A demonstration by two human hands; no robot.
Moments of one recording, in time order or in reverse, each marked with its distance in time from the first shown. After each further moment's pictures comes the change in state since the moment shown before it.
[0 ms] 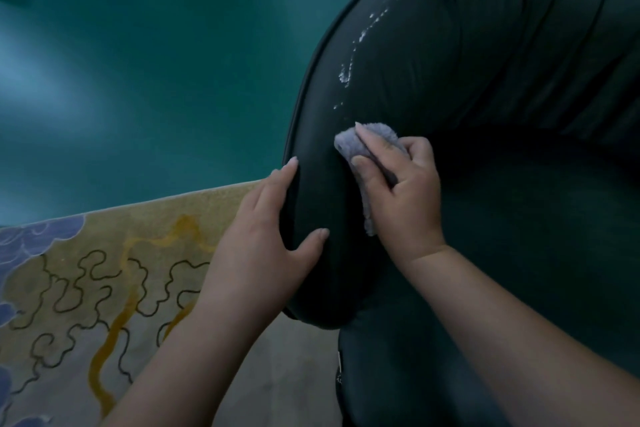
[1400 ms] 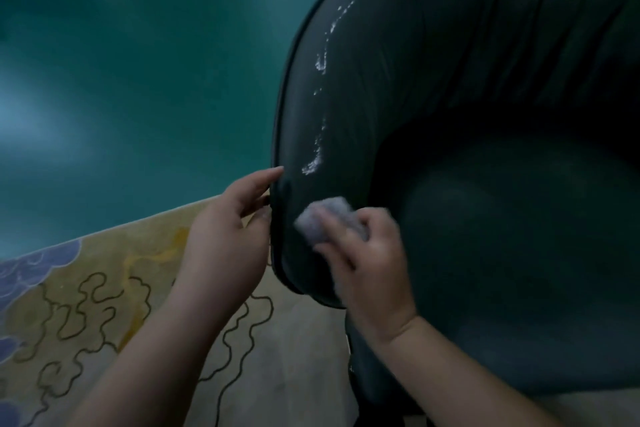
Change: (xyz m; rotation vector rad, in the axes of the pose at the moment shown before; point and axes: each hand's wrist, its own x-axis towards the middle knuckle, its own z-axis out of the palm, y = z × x) left_hand -0.017 0.004 -0.030 -0.284 -0.049 -0.095; right_hand -0.110 -0.011 0.003 -0.156 -0.081 -0.016
